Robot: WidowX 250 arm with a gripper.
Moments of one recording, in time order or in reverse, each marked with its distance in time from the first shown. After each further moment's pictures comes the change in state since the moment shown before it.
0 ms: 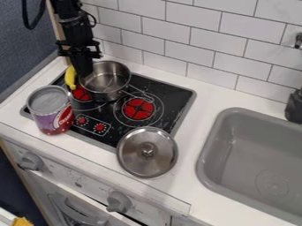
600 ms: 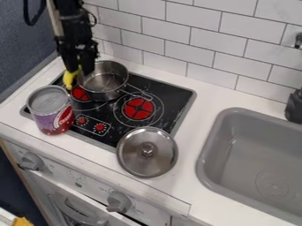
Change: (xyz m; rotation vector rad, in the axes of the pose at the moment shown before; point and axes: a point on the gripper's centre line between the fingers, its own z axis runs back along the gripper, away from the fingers) arm -0.002 0.001 0.016 0.083 0.004 -0.026
